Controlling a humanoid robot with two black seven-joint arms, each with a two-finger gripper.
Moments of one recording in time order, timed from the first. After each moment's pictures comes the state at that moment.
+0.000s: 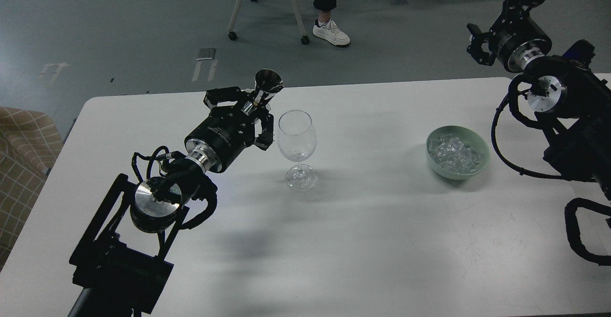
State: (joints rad) left arm -0.25 0.04 -1.27 -1.61 0.18 0.23 0.24; right arm 0.91 -0.25 1.07 0.51 -0.46 0.17 0.11
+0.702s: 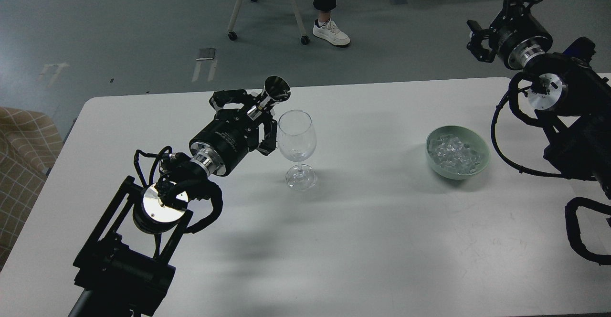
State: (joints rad) left arm -0.25 0.05 -1.23 -1.61 0.27 0.22 0.25; right arm 0.91 -0.25 1.08 0.52 -0.46 0.17 0.11
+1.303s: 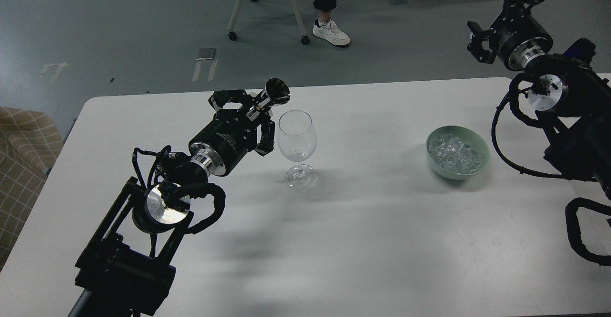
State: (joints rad) left arm -0.25 0.06 -1.22 -1.61 0.35 0.22 0.25; right arm 0.91 -0.25 1.08 0.52 -0.46 0.17 0.11
